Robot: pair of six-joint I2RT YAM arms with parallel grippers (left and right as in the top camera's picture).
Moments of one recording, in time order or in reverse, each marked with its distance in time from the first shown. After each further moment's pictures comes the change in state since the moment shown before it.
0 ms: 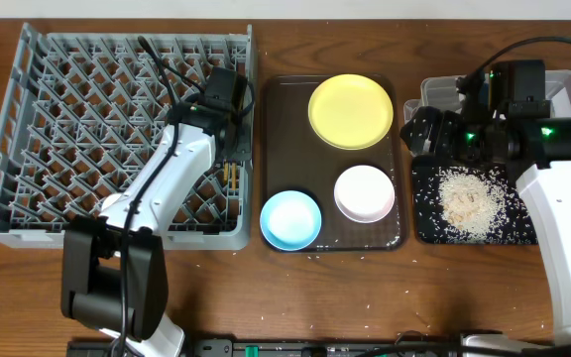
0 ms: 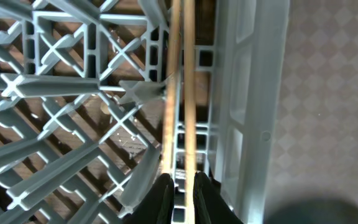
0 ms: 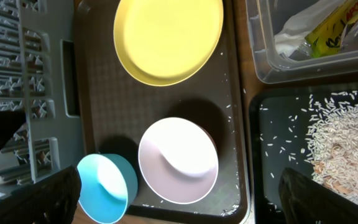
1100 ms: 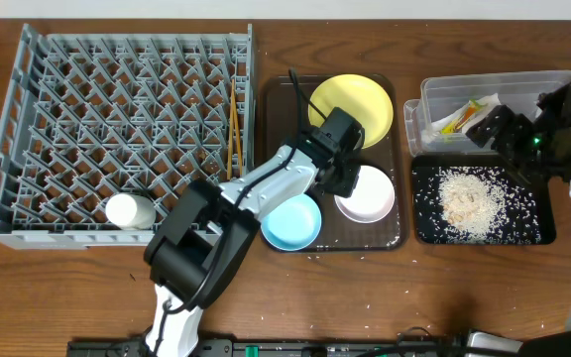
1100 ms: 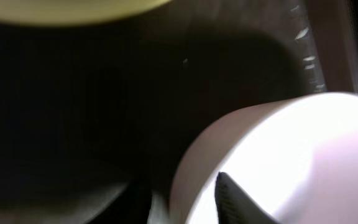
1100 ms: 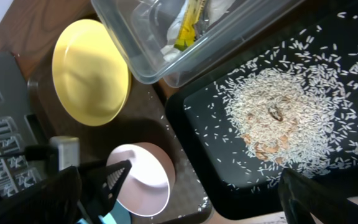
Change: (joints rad) left arm -0.406 0.294 0.069 0.291 0.328 -0.039; right arm -0.302 0.000 0.000 -0.083 0.005 0.112
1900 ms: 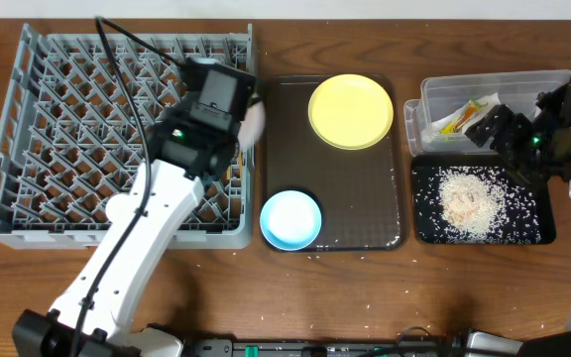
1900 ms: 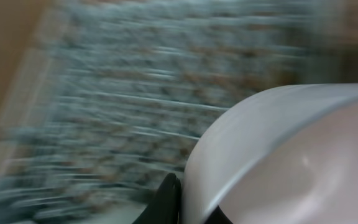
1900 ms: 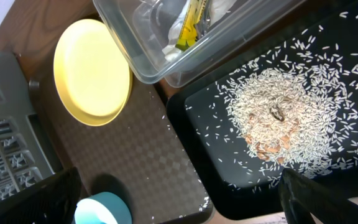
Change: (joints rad) left arm 0.293 -0.568 0.010 -0.401 -0.891 0.032; right arm 0.001 0.000 0.000 0.001 -0.001 0.003
